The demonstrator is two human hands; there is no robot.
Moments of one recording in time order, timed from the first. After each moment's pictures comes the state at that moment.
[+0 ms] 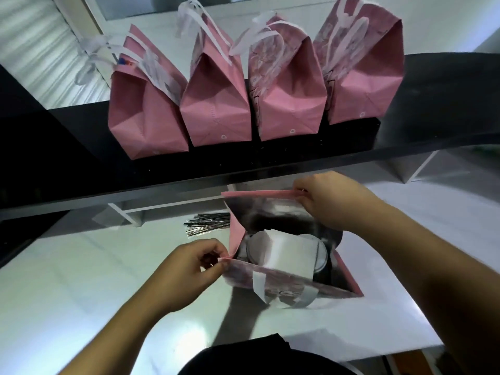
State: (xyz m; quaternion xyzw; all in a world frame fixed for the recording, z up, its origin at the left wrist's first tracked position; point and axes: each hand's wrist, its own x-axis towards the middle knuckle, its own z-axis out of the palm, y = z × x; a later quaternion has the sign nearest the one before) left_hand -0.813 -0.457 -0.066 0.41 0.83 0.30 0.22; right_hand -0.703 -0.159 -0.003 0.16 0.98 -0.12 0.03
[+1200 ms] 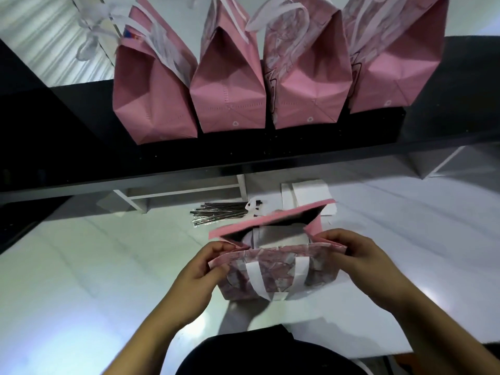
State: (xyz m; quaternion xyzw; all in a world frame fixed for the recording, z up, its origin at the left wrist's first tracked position) left_hand -0.794 -0.470 -0.113 0.22 0.74 0.53 0.35; right_hand -0.619 -0.190 -0.100 0.26 0.72 -0.64 -0.03
